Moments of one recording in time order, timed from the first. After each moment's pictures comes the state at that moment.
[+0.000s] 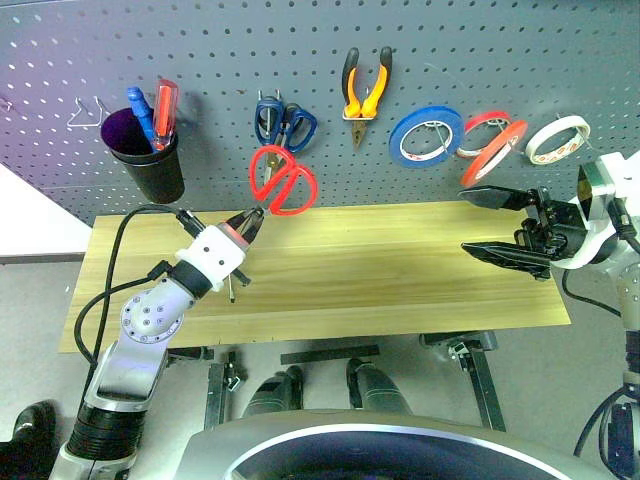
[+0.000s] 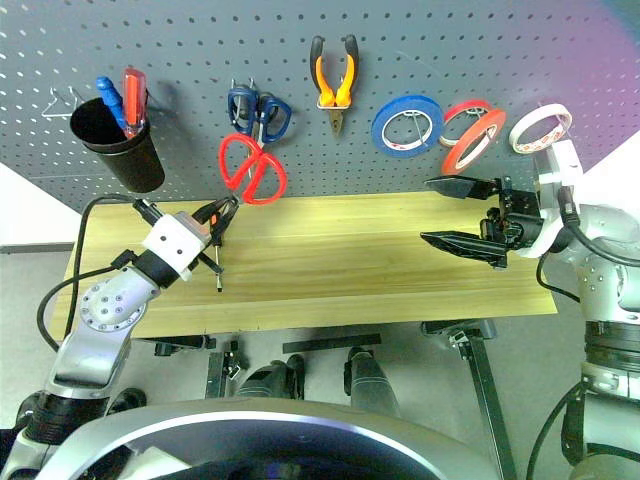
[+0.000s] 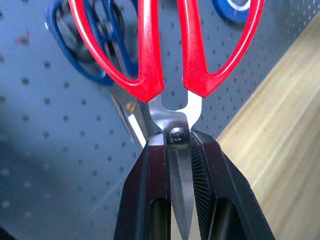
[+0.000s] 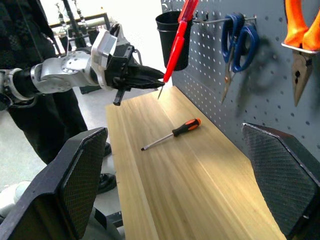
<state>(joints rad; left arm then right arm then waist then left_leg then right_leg) -0.13 0.52 -0.01 -0.36 0.04 0.01 -0.41 -0.43 -0.83 -0.28 0.06 0.73 0.41 1.46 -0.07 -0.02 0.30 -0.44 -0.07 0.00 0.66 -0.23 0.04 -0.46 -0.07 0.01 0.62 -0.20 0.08</state>
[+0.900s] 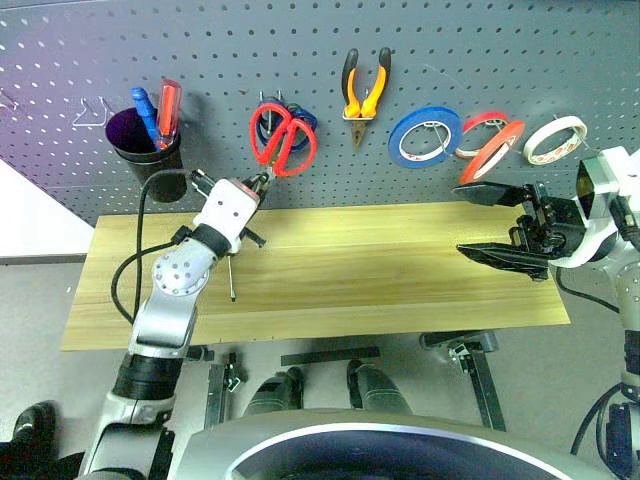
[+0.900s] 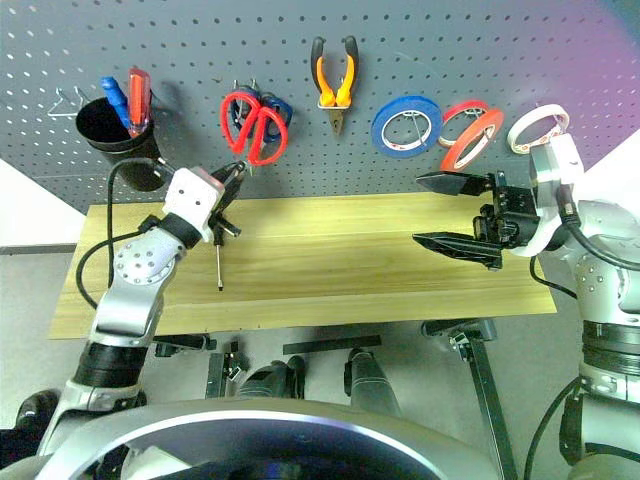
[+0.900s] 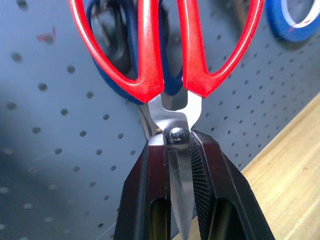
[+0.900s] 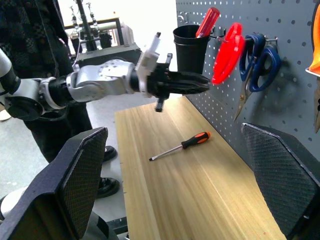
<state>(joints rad) -0.42 0.37 -0.03 -0.05 0.08 0.08 -0.34 -0.43 -0.82 -0.28 -0.04 0.77 0.44 1.43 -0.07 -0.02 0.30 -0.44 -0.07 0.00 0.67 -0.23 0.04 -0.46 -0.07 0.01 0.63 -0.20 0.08</state>
